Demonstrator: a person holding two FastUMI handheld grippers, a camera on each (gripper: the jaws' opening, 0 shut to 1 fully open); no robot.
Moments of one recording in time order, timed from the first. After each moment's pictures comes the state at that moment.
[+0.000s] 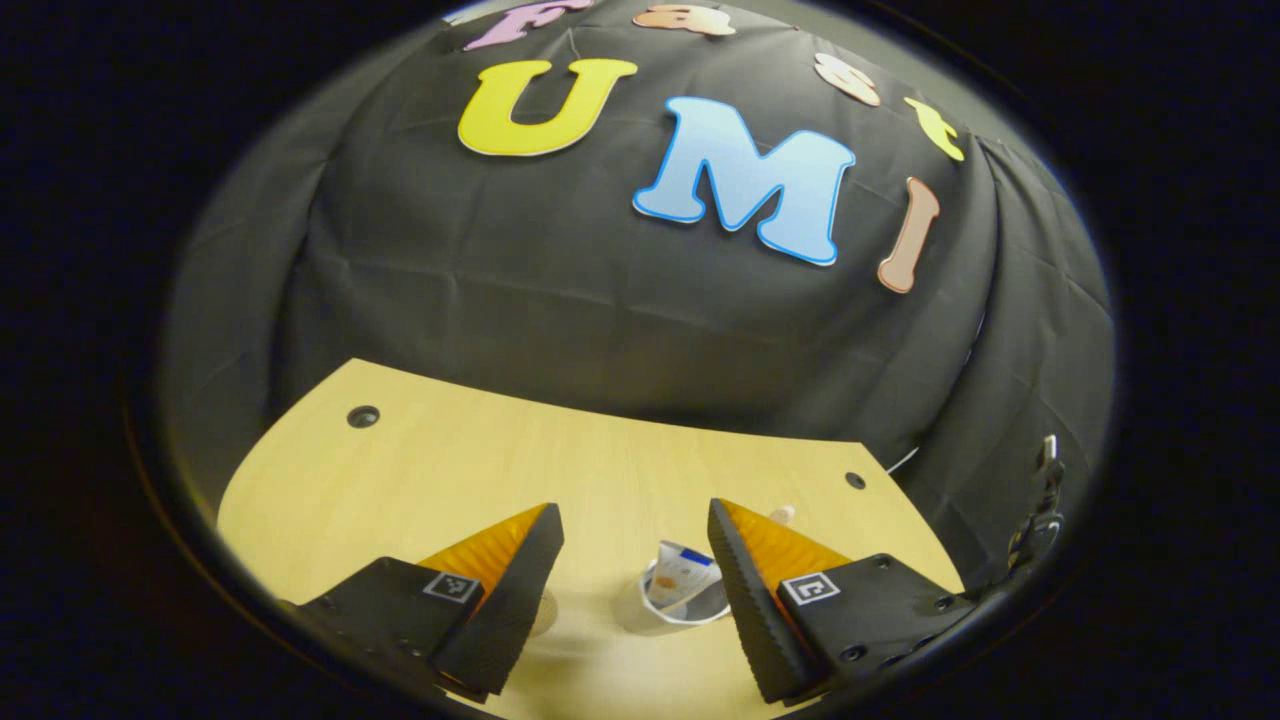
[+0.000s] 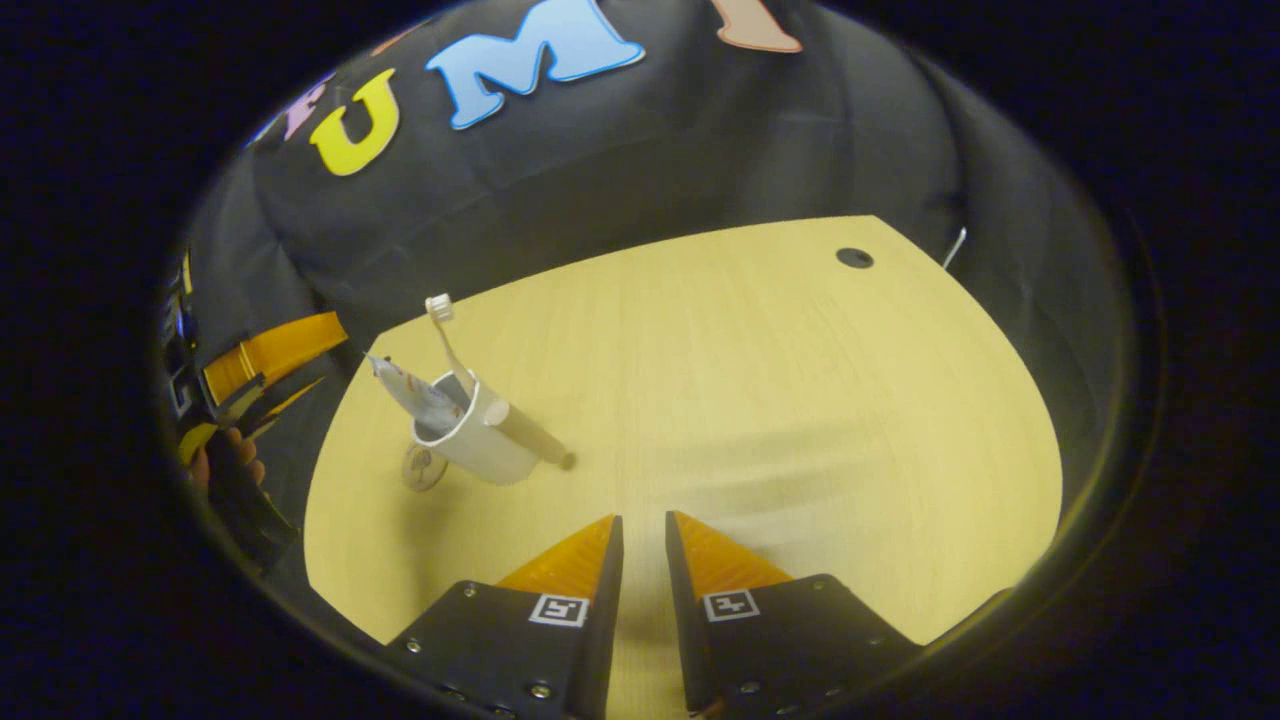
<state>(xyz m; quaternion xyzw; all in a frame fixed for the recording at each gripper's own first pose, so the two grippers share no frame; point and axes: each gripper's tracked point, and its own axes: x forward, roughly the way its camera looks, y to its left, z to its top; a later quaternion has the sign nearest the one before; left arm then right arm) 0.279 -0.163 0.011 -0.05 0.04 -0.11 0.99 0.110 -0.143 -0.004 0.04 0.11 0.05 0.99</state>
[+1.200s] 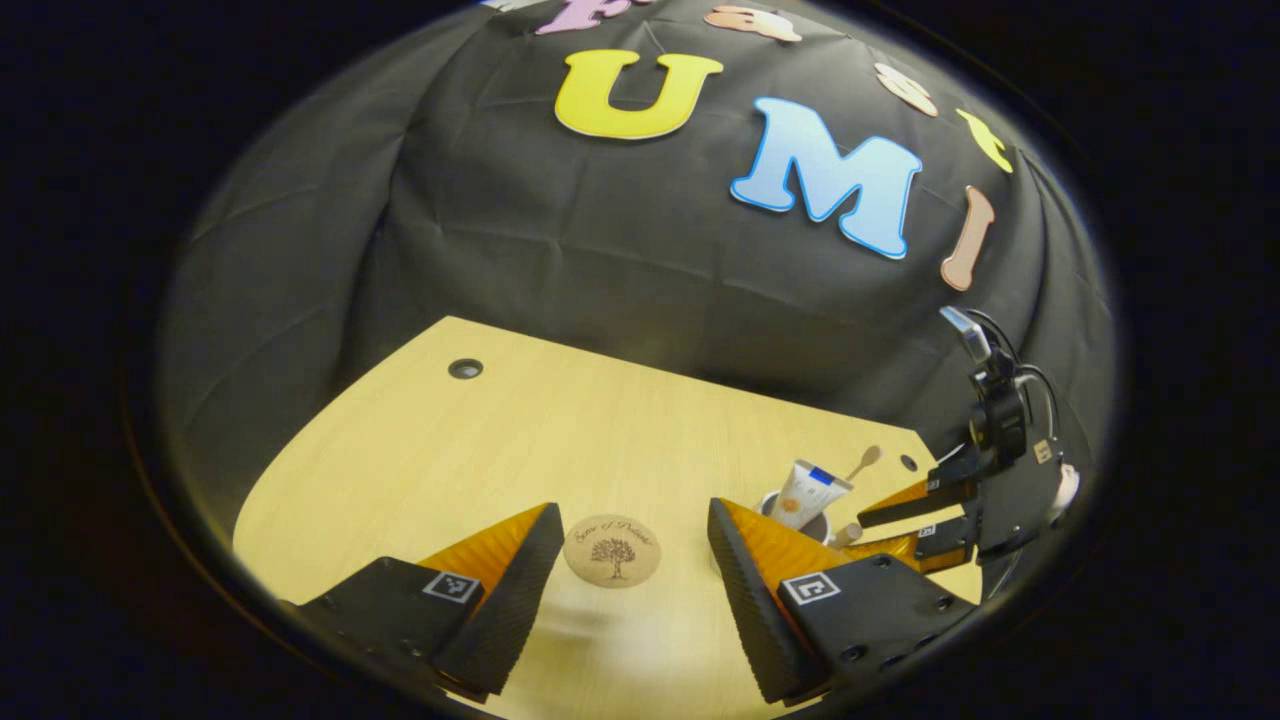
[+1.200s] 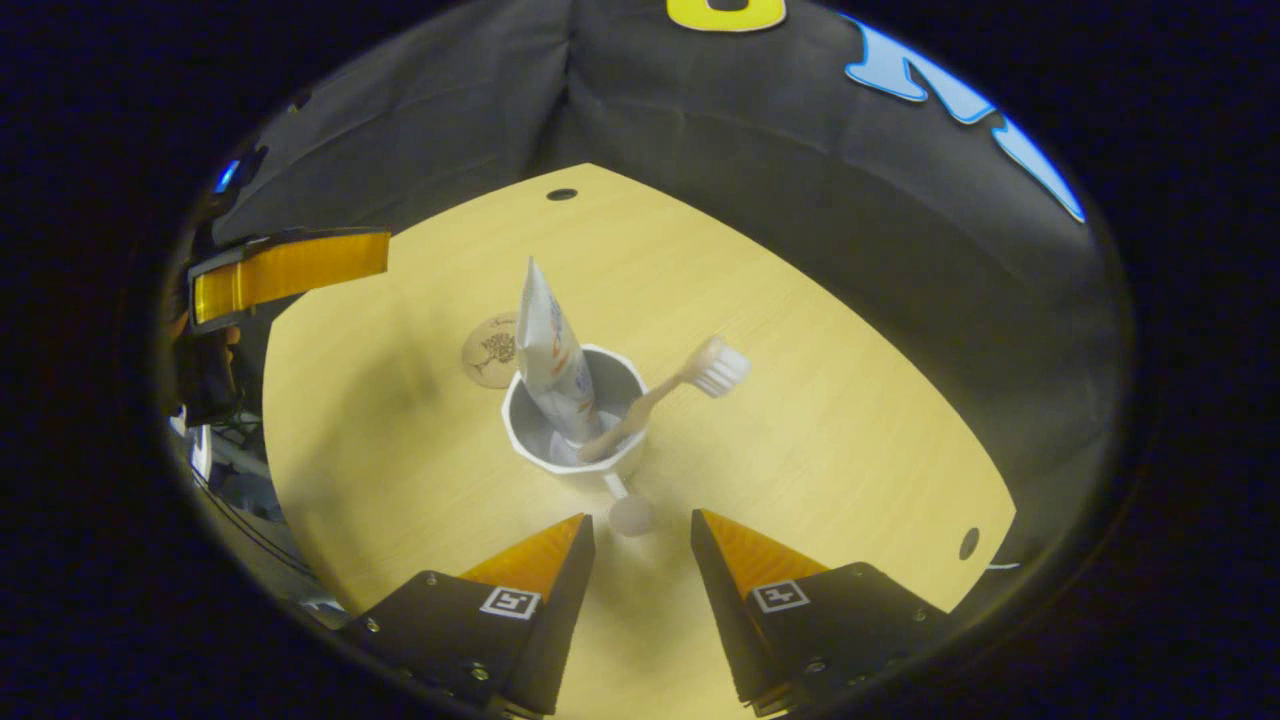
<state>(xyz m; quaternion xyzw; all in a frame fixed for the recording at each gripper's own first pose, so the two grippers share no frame) 0.230 -0.072 -0.039 -0.08 0.08 -0.03 0.99 0.174 -0.051 0.038 -0.38 0.18 0.22 0.88</state>
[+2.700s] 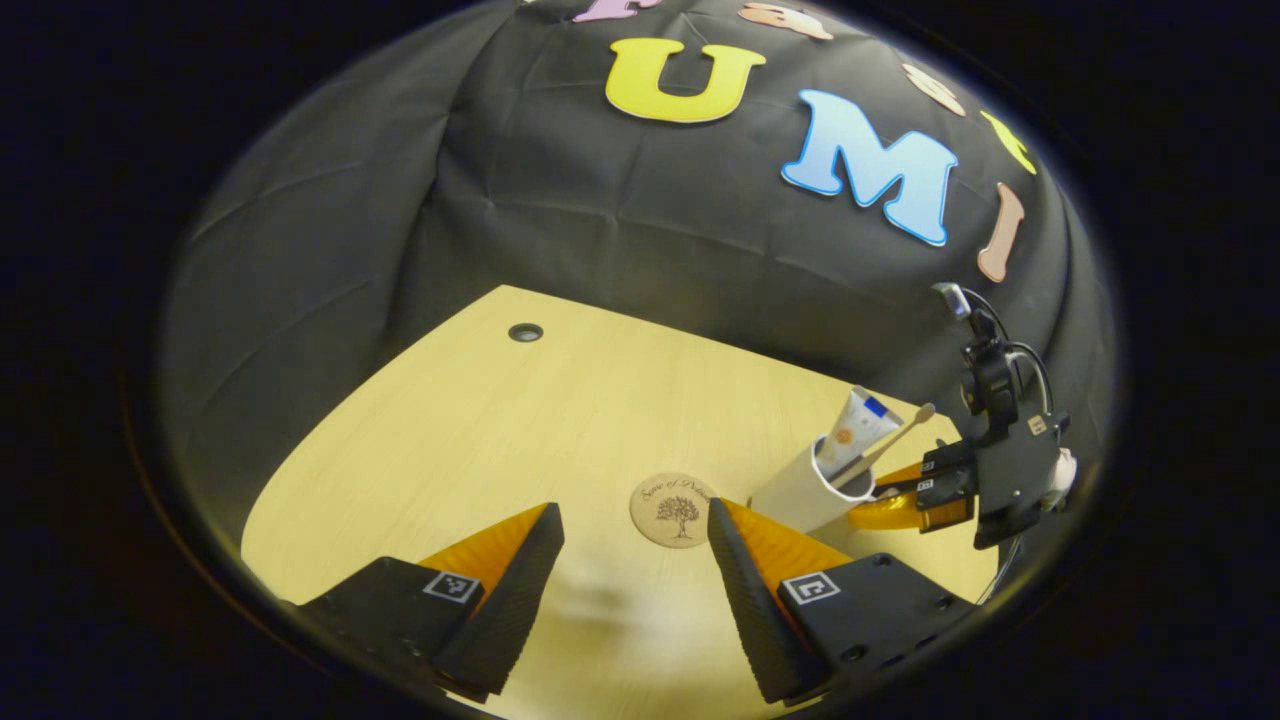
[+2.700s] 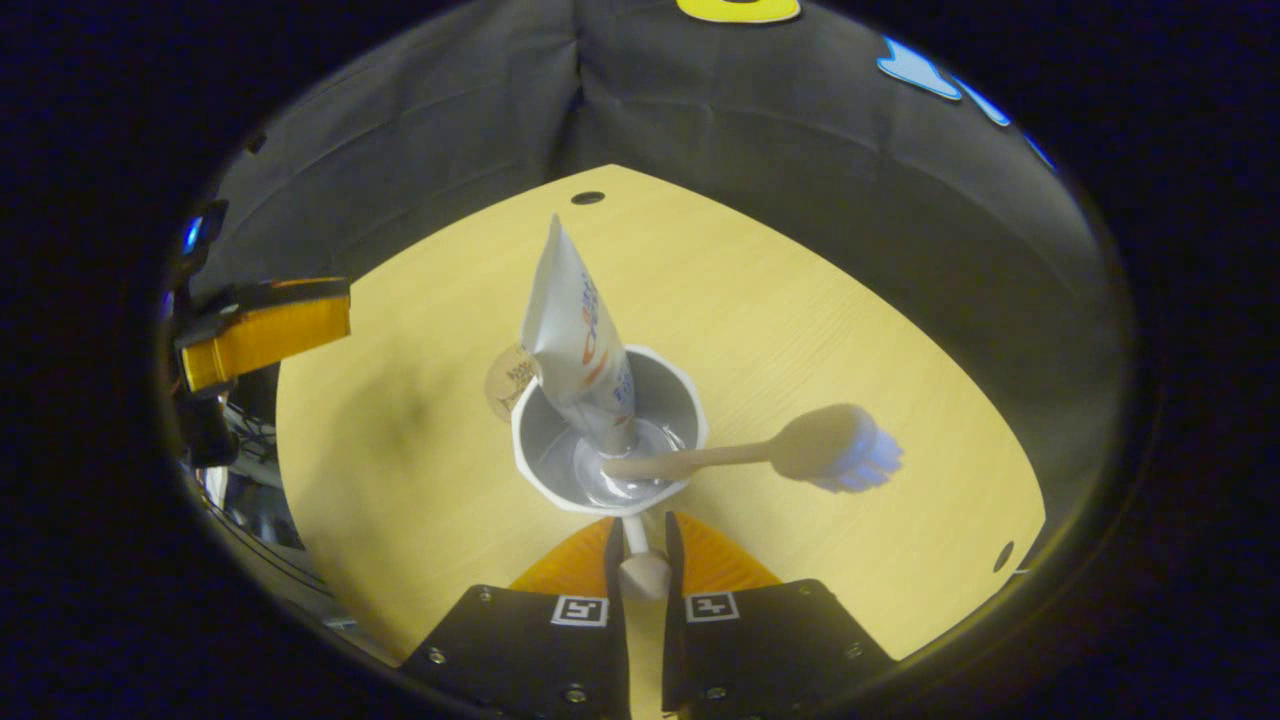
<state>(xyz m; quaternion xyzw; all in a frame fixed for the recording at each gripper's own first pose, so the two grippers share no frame) 0.186 -0.027 -0.074 -0.10 0.11 0.02 0.99 0.193 0.009 0.020 -0.34 0.18 0.26 0.88</state>
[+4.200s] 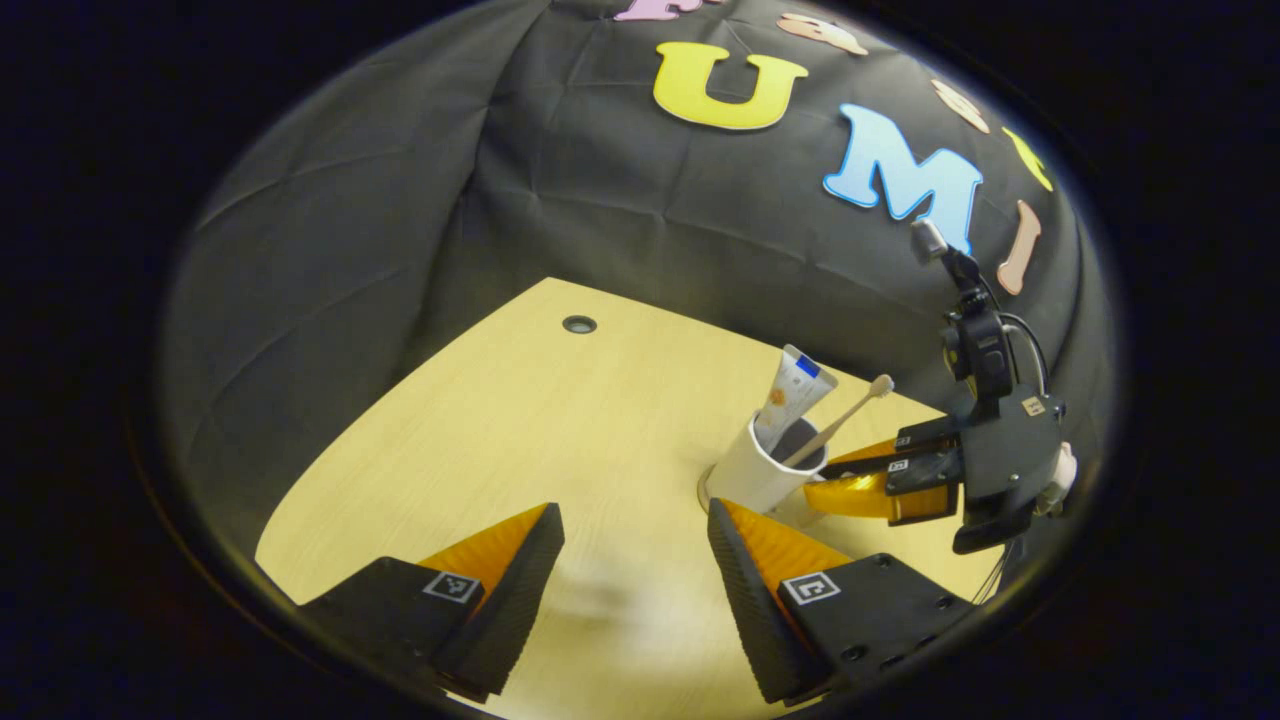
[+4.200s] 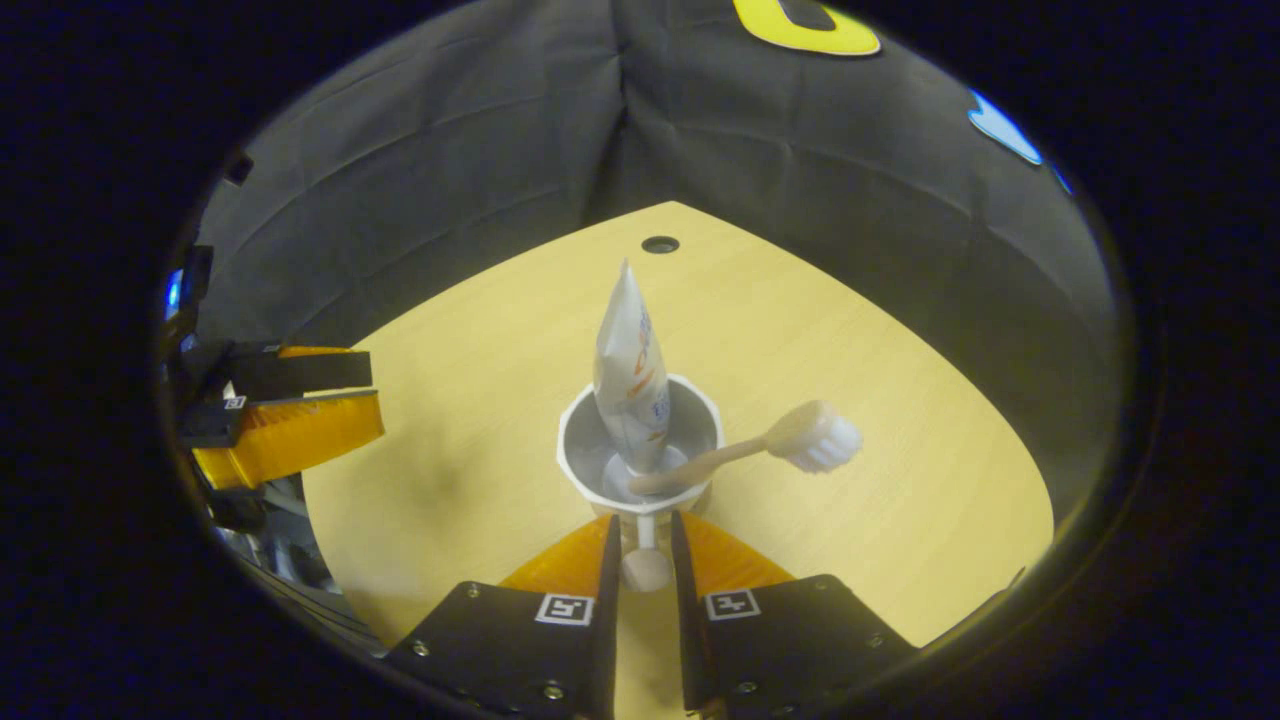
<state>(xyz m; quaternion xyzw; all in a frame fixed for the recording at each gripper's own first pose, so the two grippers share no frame) 0.165 0.035 -0.078 -0.11 0.11 0.04 0.99 0.197 0.075 0.036 -0.35 0.15 0.30 0.88</state>
